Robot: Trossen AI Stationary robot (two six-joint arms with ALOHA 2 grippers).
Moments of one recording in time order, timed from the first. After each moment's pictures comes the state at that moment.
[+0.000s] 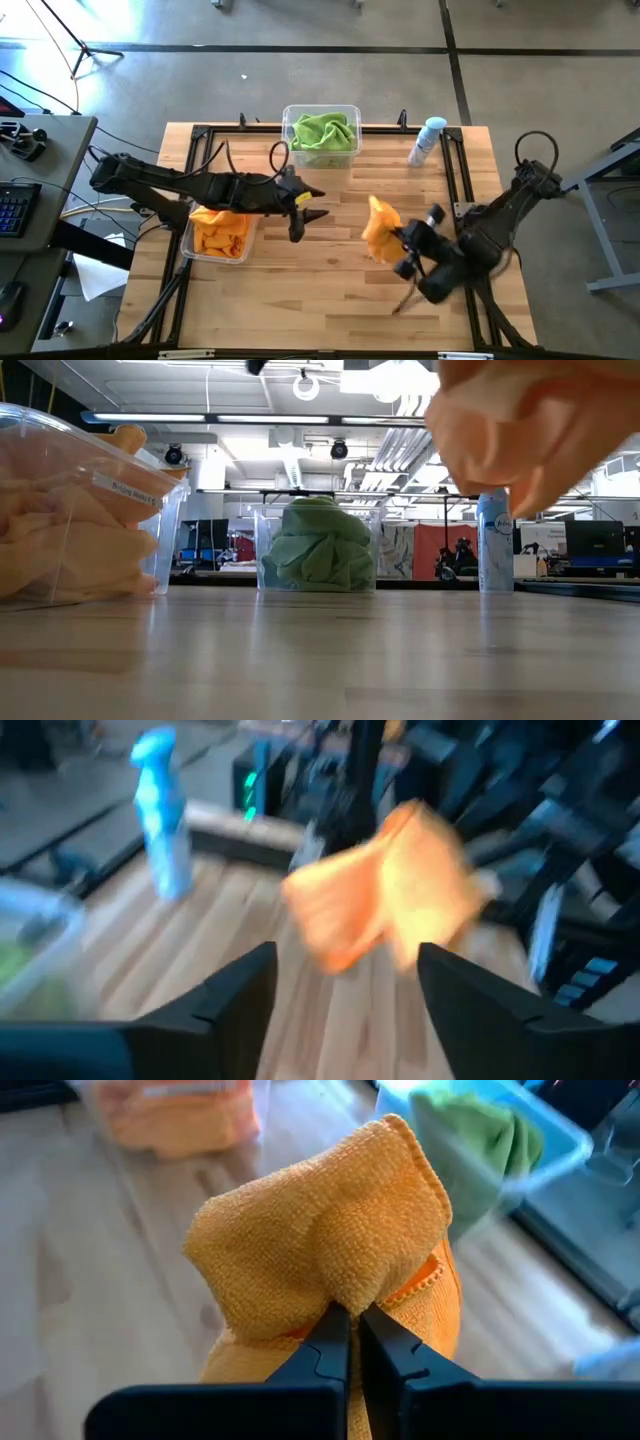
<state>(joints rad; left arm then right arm) -0.17 1.39 1.19 -0.15 -0.30 -0.26 0.73 1.46 1.45 -1.33 0.88 1.12</state>
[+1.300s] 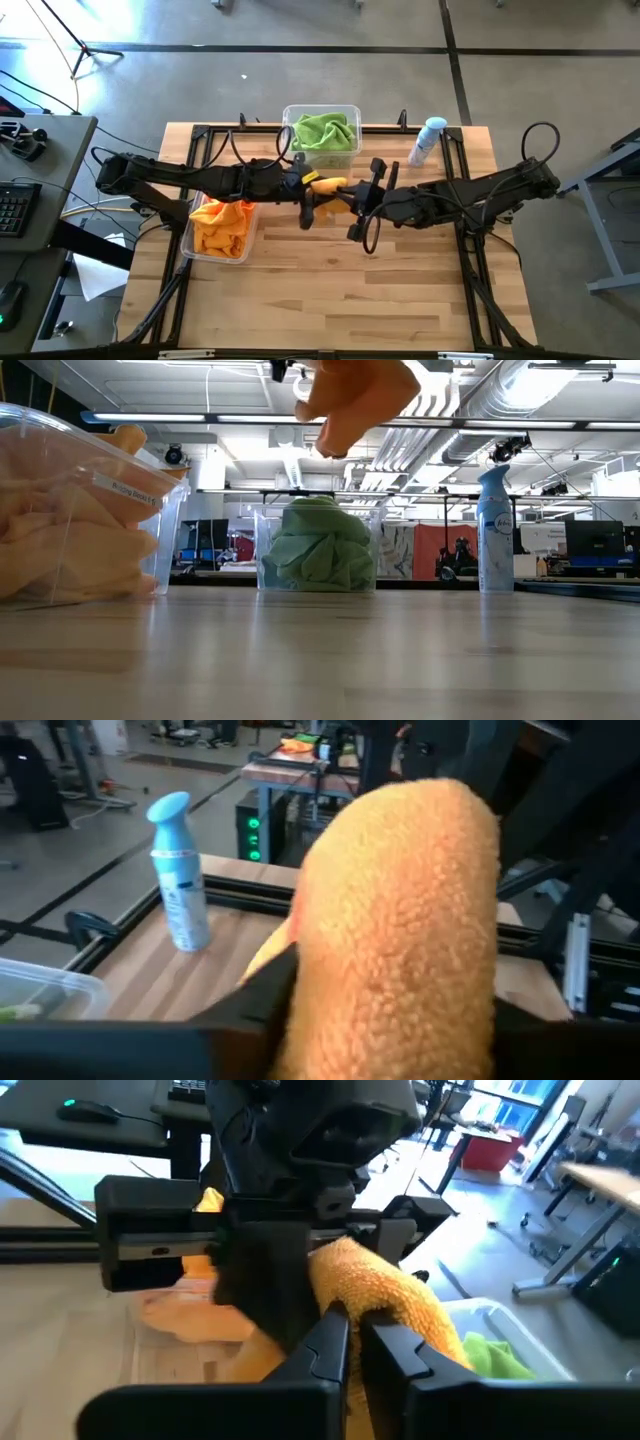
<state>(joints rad) -0.06 1.44 1.19 0.01 -0.21 -0.13 0.31 1.46 1.46 -0.37 0.67 -0.01</state>
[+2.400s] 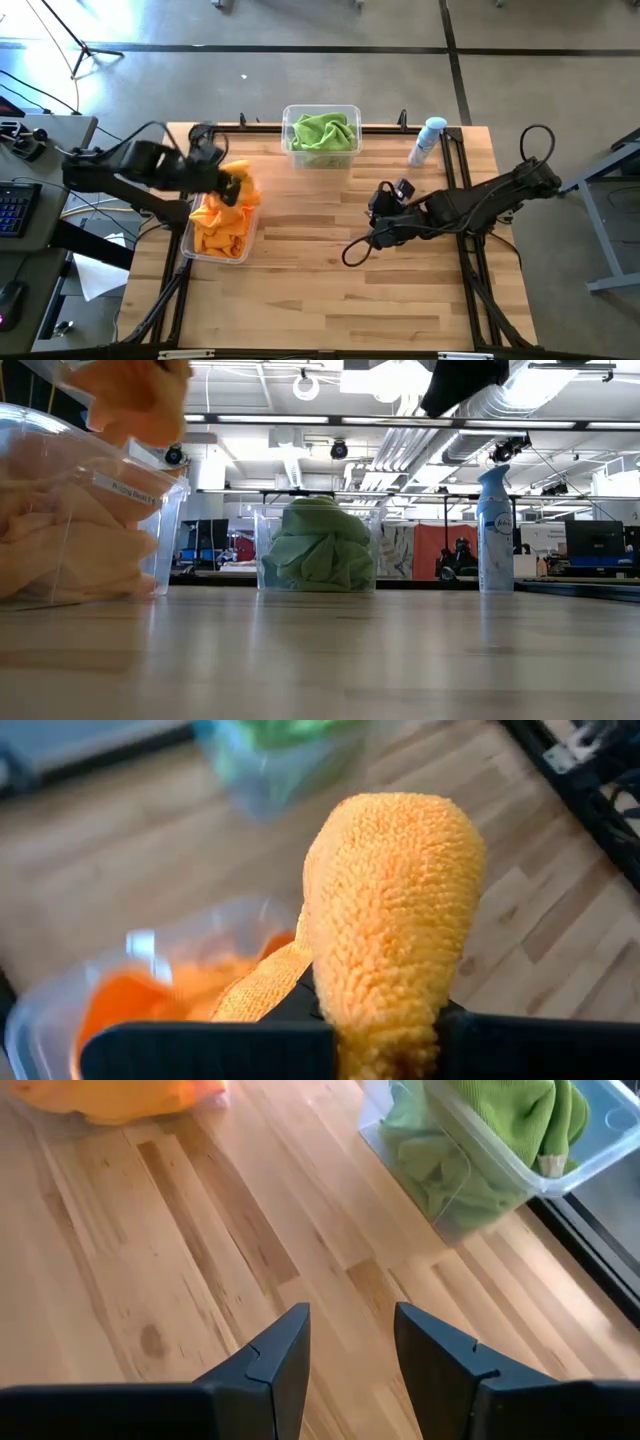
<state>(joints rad) -0.17 1.06 1.39 -1.34 -0.48 -1.04 0.35 1.45 1.33 -0.98 0.64 0.68</state>
